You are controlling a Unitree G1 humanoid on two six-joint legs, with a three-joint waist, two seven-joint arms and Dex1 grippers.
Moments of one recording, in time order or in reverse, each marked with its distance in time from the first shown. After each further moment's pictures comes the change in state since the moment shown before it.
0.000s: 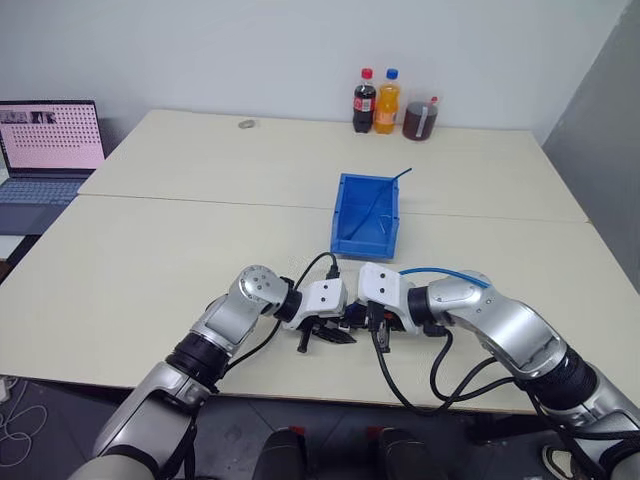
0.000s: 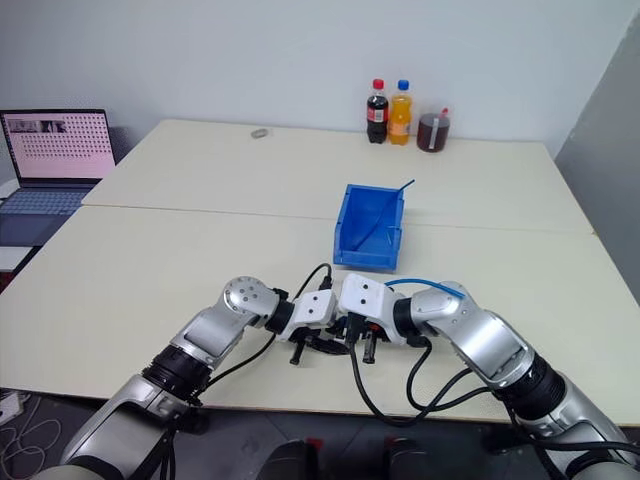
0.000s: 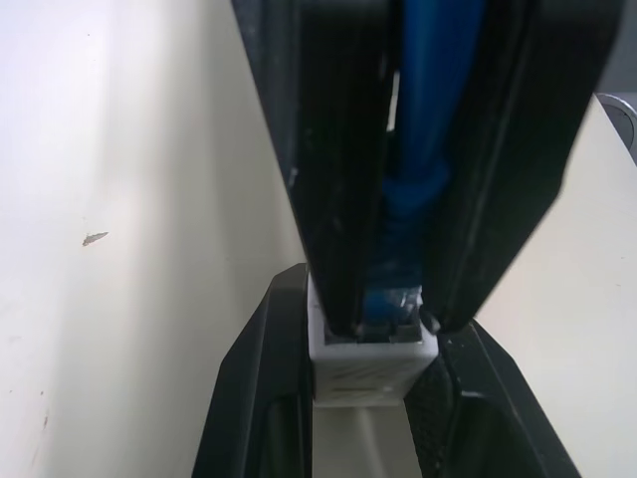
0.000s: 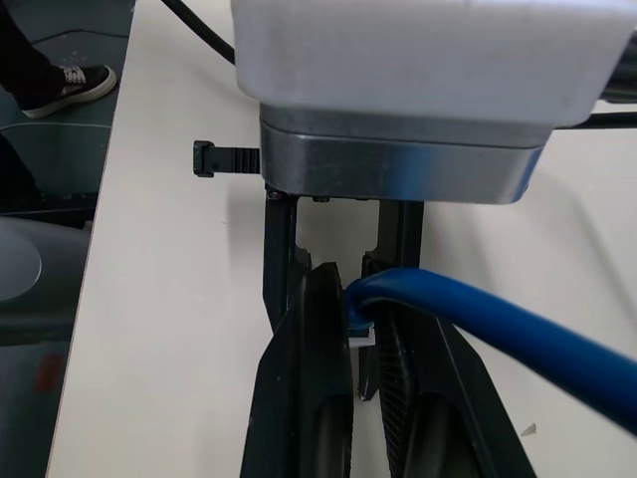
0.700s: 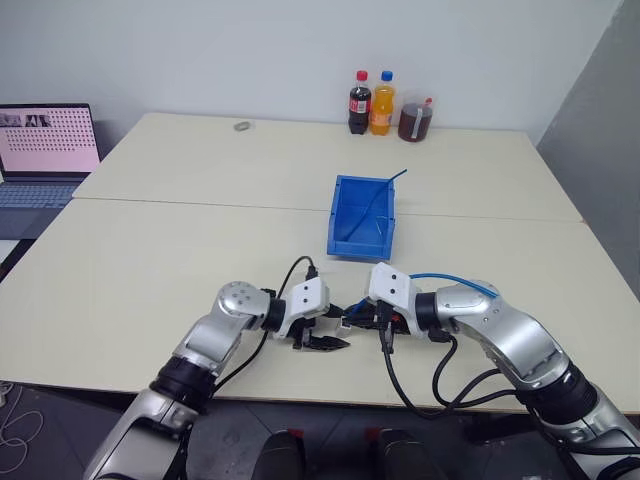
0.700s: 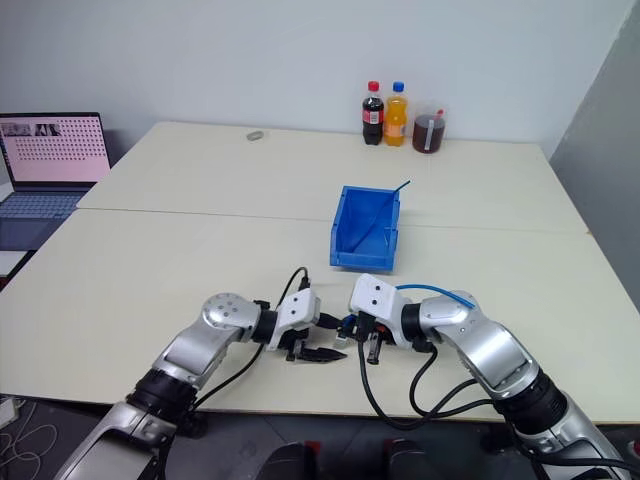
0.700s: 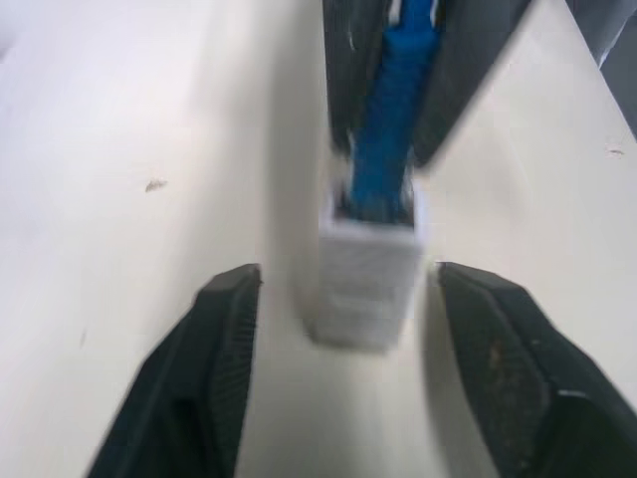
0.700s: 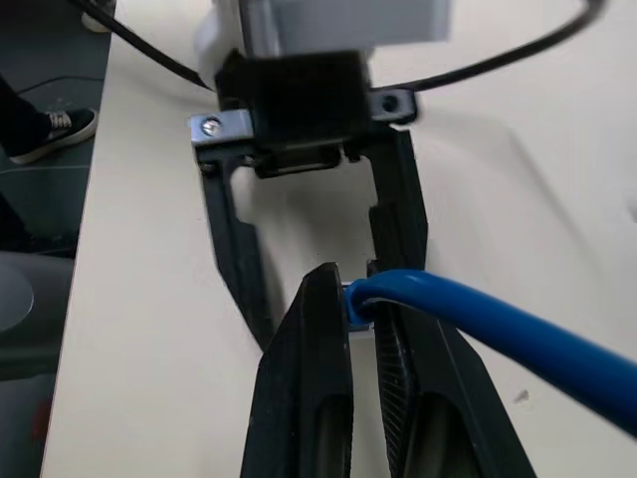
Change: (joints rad) left arm 0.189 0.031 0.169 -0.118 -0.103 0.041 0.082; right arm 0.102 0.037 -0.128 -0.029 0.016 -0.024 -0.015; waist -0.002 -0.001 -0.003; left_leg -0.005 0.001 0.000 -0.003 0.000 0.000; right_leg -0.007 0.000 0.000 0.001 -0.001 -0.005
